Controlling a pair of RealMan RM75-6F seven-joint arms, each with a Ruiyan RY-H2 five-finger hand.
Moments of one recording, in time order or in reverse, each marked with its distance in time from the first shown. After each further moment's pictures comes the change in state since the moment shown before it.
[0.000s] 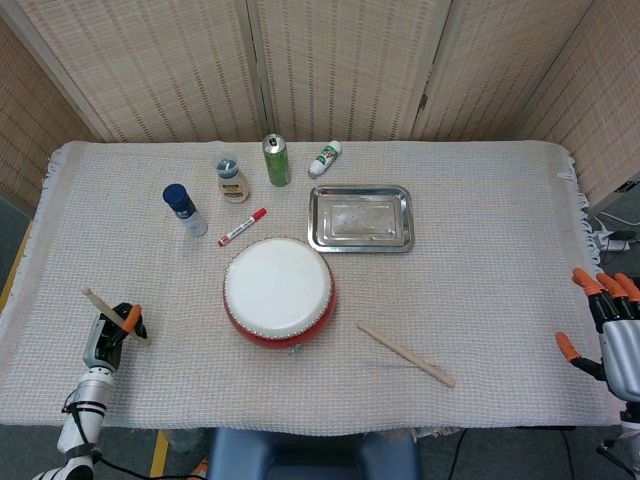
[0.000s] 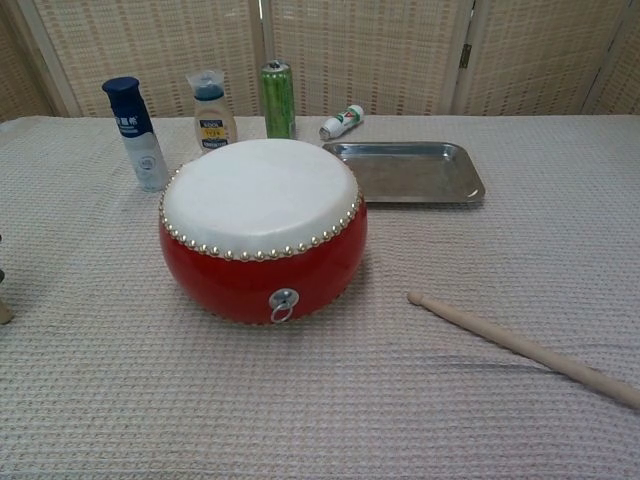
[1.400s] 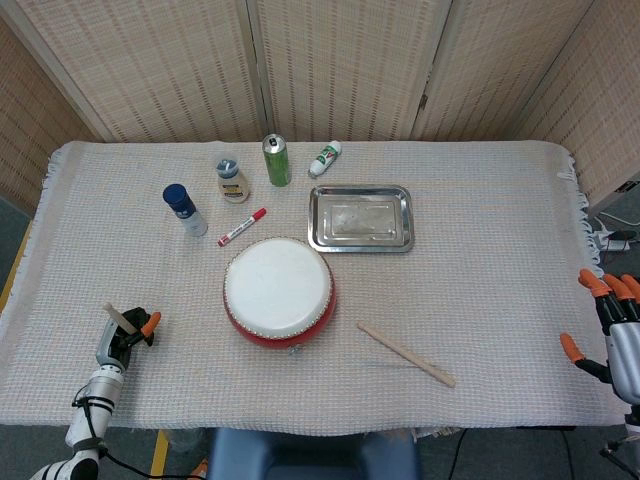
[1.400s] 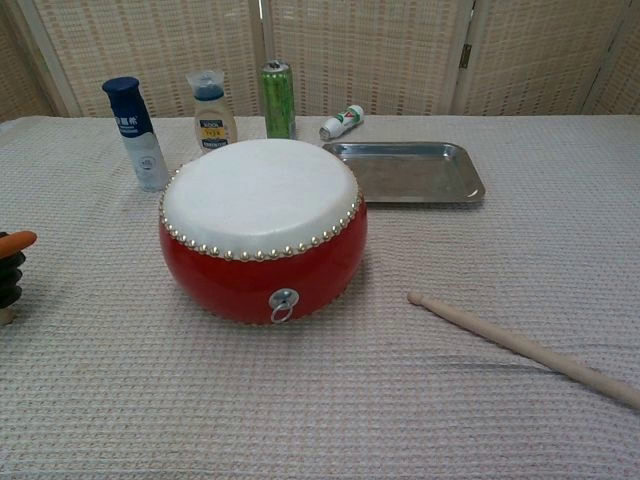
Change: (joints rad) left arm -0.019 -0.031 -0.016 0.047 0.006 -0.098 0.051; right arm -0.012 0.003 -0.001 0.002 -0.002 0.017 0.021
